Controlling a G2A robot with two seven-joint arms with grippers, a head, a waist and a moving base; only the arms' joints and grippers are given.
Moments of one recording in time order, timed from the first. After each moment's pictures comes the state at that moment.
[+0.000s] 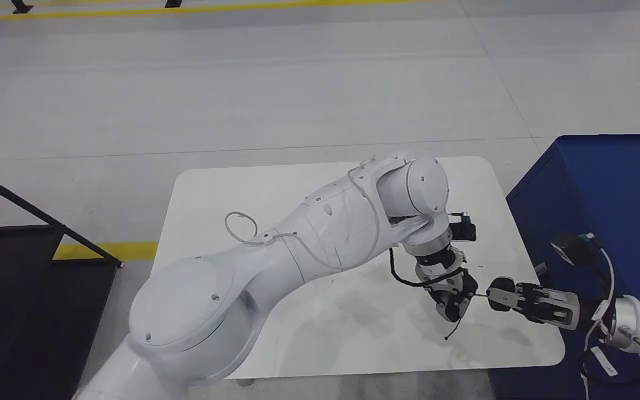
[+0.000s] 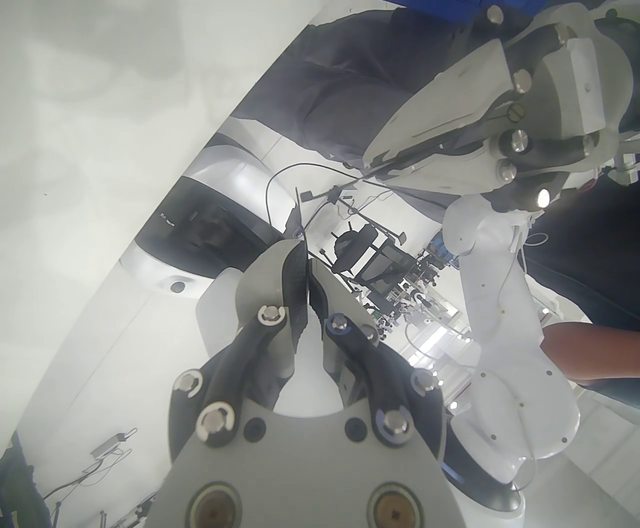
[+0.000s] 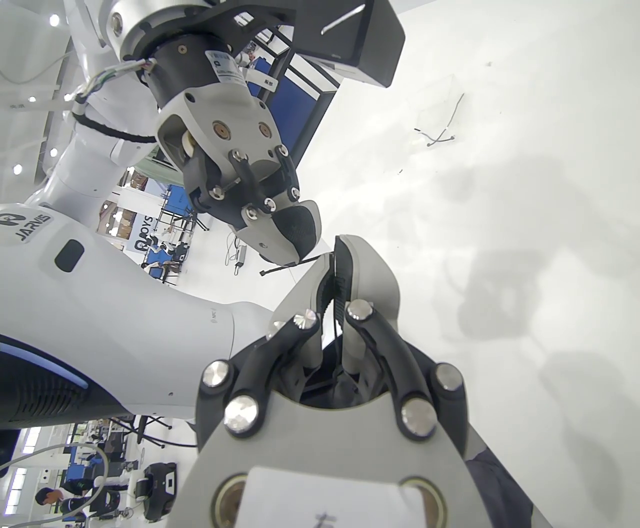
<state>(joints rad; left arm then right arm) 0.04 -1.85 -0.17 -0.80 -0.50 0.38 -1.44 -1.83 -0.82 2.07 -1.88 0.41 -0.51 1.31</state>
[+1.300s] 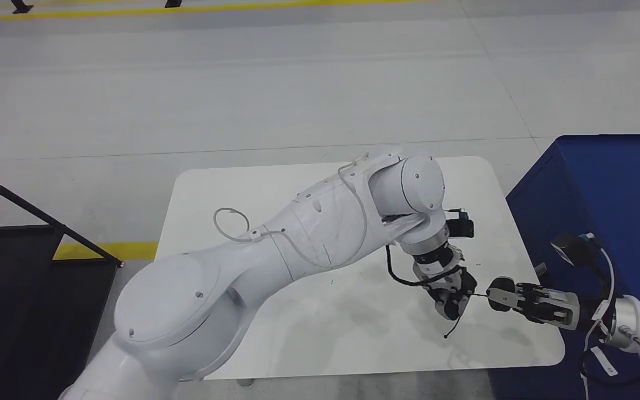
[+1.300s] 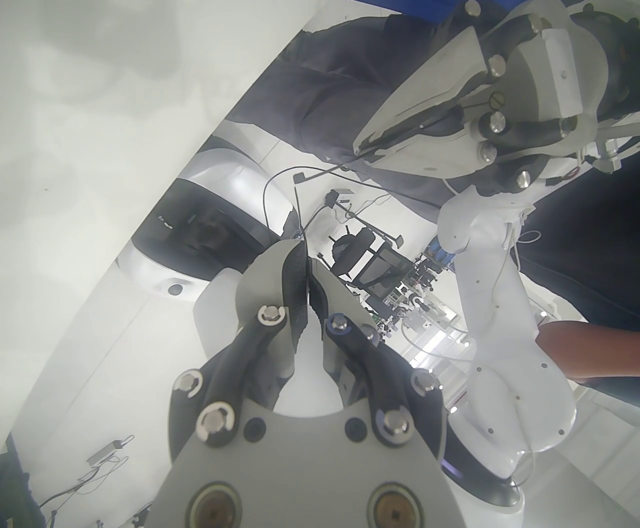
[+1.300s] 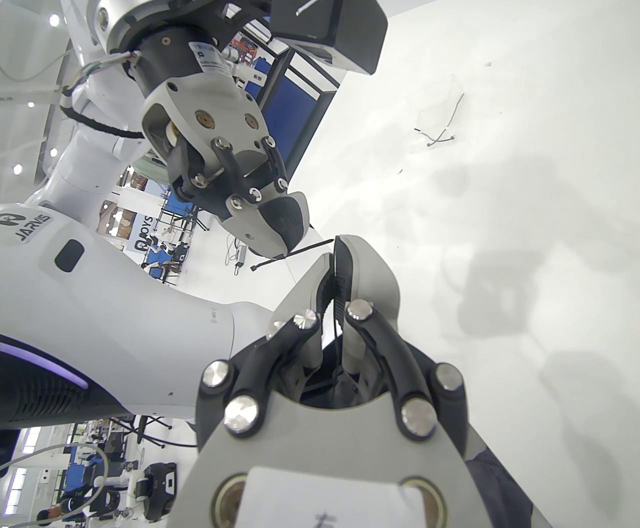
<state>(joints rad) 0.03 -1.79 -0.17 -0.89 -0.53 0.42 -1.40 -1.83 -0.82 2.07 -1.88 0.41 -0.51 1.31</state>
